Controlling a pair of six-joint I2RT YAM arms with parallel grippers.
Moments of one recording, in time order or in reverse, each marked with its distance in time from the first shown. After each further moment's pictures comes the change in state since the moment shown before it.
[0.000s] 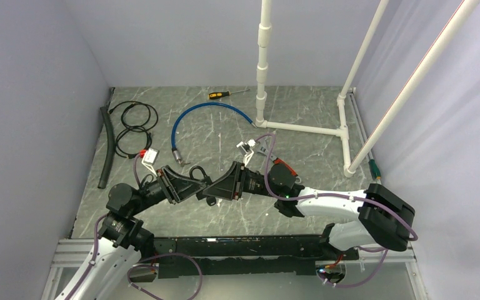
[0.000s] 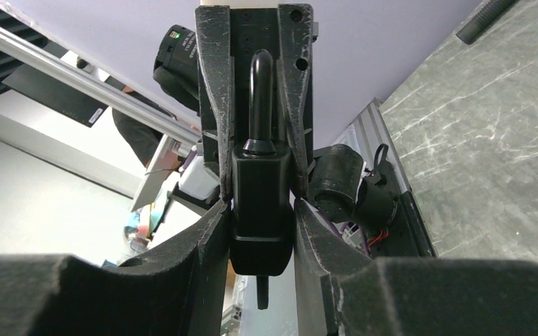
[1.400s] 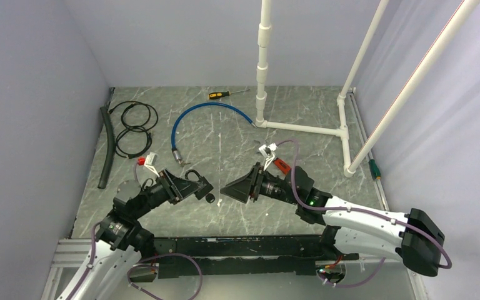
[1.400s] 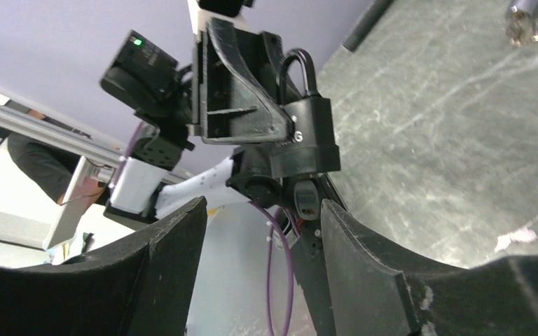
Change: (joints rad) left arm -0.007 -0.048 0.027 -0.380 -0.212 0.022; right arm -0.027 -0.356 -0.085 -0.431 0.175 -0.178
